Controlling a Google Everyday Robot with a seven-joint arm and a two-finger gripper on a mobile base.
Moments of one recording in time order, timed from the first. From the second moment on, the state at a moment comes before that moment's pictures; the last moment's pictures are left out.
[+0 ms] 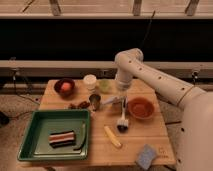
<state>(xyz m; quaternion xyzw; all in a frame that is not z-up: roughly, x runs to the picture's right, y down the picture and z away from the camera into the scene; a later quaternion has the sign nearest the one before) 0.083 0.050 0.818 -0.35 -0.10 -0.09 0.93</state>
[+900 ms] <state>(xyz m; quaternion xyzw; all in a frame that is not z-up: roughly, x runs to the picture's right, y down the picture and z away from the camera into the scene) 0.077 0.036 0.823 -0.34 -0.11 -0.09 0.93</state>
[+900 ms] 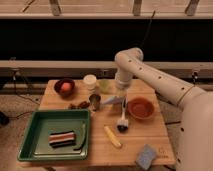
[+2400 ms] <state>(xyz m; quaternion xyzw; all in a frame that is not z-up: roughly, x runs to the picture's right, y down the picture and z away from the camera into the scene) -0.053 -0.165 0.806 -0.19 -0.16 -0.18 0.95</state>
